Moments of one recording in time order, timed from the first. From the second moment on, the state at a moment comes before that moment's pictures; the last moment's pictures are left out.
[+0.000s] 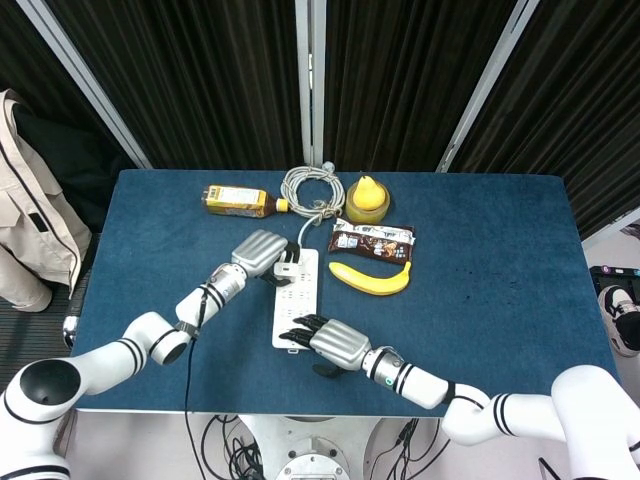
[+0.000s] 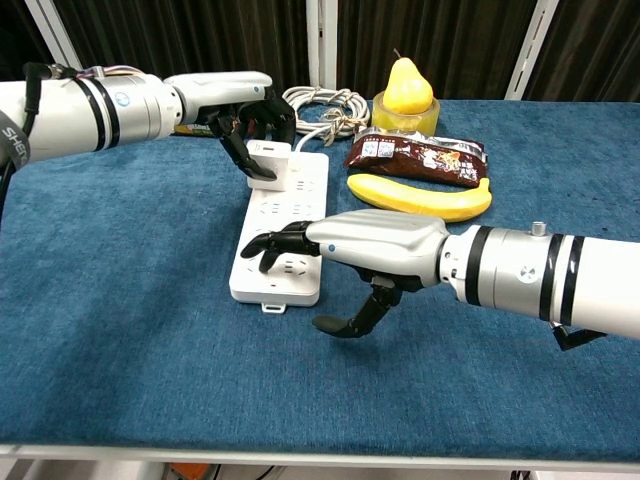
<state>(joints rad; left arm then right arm) -1.04 -1.69 -0.15 -0.96 1.43 0.70 -0.42 0.87 -1.68 -0.01 -1.39 -1.58 0.80 0.17</state>
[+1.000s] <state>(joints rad) -1.05 -1.71 -0.14 -0.89 1.46 0.74 -0.59 0.88 -1.67 0.00 -1.39 -1.55 0.78 0.23</state>
